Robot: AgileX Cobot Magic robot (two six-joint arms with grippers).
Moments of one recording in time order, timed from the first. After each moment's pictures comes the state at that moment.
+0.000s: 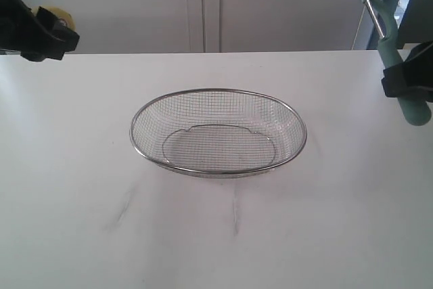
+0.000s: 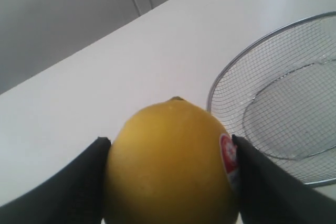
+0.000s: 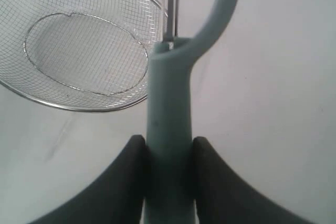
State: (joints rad) left arm -0.31 1.25 -1.08 -0.23 0.51 0.49; right arm 0.05 1.11 -0.99 0.34 0.85 -0.42
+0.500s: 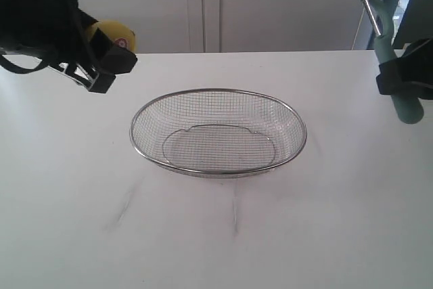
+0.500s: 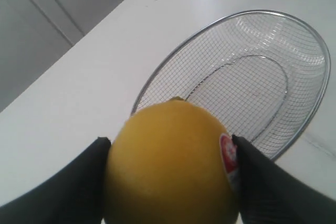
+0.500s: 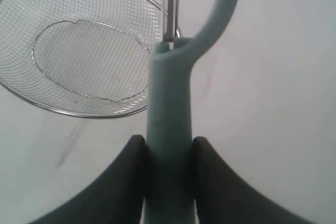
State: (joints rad) left arm -0.52 1.25 -1.08 -0.27 0.52 0.64; right arm 0.05 1.12 -0.99 0.38 0.84 -0.42
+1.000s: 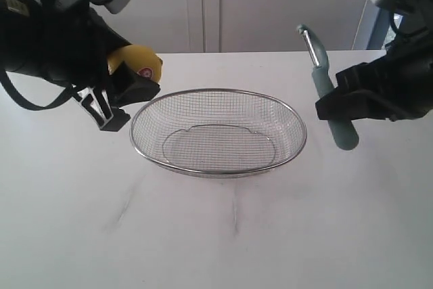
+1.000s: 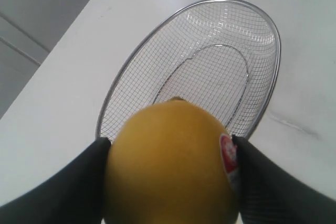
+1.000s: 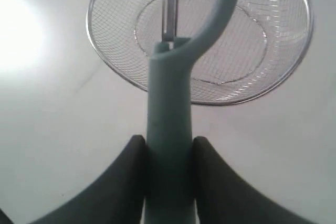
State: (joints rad) left arm -0.62 1.25 -1.04 -0.28 0.52 0.77; right arm 0.05 1.26 -0.96 0.76 0.95 -0.64
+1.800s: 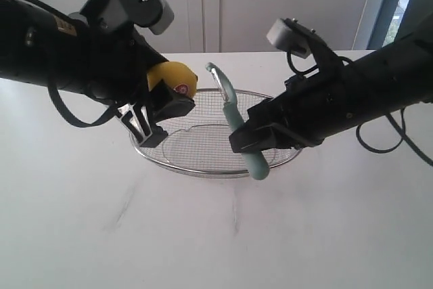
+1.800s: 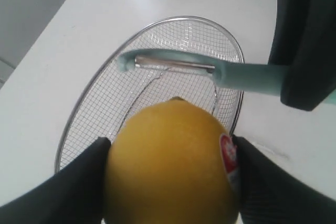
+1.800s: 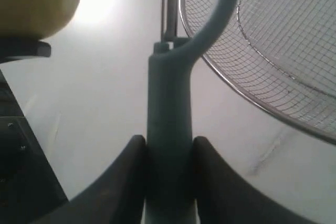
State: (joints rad) left arm -0.71 1.32 -1.04 -0.34 0.44 0.80; right arm 0.30 1.49 -0.96 1.02 0.90 -0.84
